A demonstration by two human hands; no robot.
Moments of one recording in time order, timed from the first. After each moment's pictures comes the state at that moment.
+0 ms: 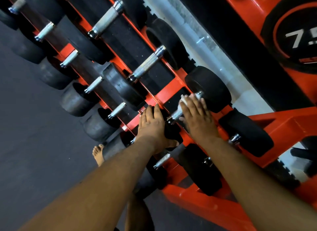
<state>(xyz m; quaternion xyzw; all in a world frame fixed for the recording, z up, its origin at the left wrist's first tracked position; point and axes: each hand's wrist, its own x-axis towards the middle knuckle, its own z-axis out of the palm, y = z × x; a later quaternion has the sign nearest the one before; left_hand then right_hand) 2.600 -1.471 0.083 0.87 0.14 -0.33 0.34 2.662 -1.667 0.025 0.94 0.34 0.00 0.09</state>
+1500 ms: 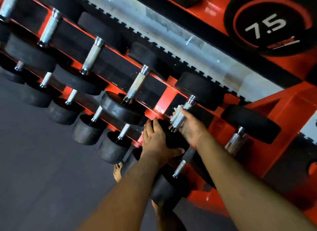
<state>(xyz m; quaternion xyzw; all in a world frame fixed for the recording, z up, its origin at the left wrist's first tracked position) 2.600 -1.469 0.078 0.88 0.14 -0.32 0.33 2.662 -1.607 0.037 0.46 -0.37 -0.28 -0.76</state>
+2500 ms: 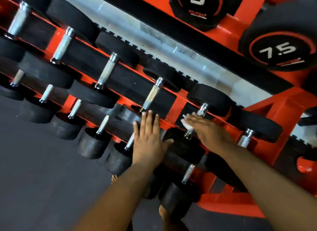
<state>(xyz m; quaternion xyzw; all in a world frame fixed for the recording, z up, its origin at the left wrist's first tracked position) 2.616 -1.370 0.078 0.97 -0.04 -0.10 0.21 2.651 -1.607 0.091 0.95 0.16 -0.16 -0.22</state>
